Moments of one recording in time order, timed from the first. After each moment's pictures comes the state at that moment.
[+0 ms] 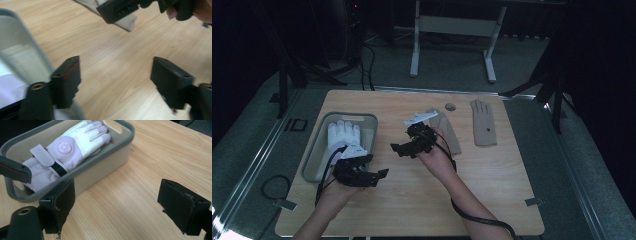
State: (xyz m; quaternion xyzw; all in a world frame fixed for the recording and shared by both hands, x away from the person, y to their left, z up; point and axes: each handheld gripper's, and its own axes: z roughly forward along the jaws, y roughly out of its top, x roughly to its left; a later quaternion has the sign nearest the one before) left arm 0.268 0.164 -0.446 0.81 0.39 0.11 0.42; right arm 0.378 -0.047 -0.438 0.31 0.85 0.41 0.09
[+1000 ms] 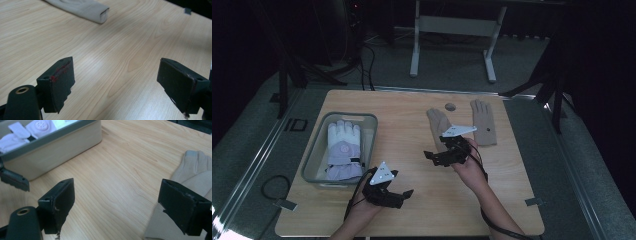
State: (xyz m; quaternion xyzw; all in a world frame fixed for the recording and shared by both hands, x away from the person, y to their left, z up) left arm 0.254 0.109 -0.523 0.81 0.33 0.11 0.47; right arm 0.370 -0.147 -0.472 0.31 0.84 0.43 0.12
